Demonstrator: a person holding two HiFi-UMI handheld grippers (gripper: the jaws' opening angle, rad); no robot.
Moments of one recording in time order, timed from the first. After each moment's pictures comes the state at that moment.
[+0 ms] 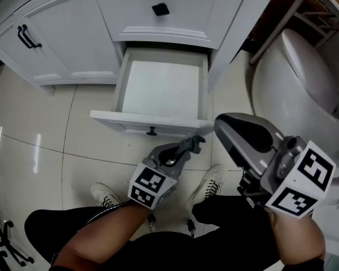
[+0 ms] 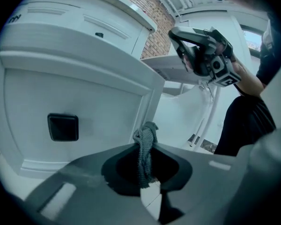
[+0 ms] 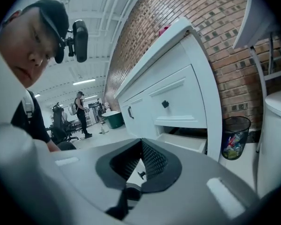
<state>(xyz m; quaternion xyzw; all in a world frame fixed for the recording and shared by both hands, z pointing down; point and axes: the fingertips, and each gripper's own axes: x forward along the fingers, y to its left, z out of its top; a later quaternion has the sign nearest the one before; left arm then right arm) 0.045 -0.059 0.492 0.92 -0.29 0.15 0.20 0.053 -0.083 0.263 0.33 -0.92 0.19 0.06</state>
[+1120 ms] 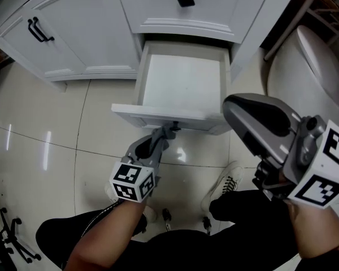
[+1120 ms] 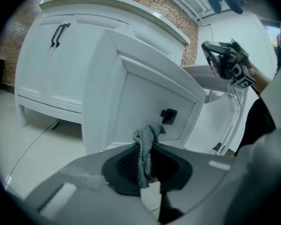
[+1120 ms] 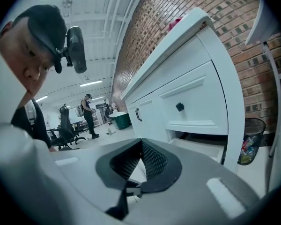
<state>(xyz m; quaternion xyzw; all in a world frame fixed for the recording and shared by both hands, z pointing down) -0.095 -0.087 0.517 0.85 -0.45 0.13 0.24 0.009 -0.094 0.247 0.28 -0.94 0.19 0.06</state>
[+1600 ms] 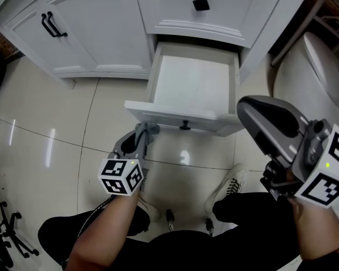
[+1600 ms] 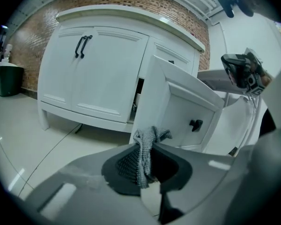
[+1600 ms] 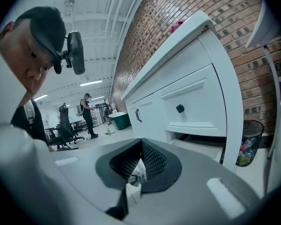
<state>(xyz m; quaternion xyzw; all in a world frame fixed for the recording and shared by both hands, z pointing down) -0.176 -0.100 0.510 0.80 -0.53 0.12 0.23 0.009 -0.090 0.242 0.29 -0.94 0.18 0.06</state>
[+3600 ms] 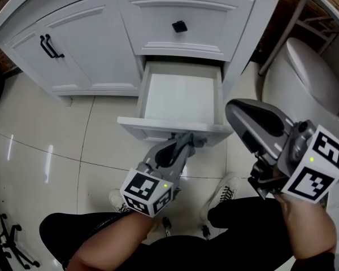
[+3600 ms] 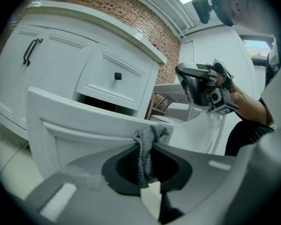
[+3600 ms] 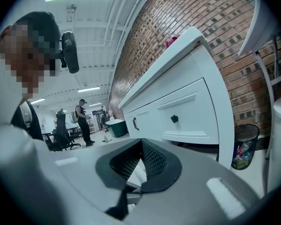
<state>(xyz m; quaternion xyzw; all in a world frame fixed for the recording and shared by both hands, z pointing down) -0.017 -0.079 0.406 0.91 -0.37 0.05 0.18 0.032 -0.092 0.218 0.31 -0.93 0.17 0.01</state>
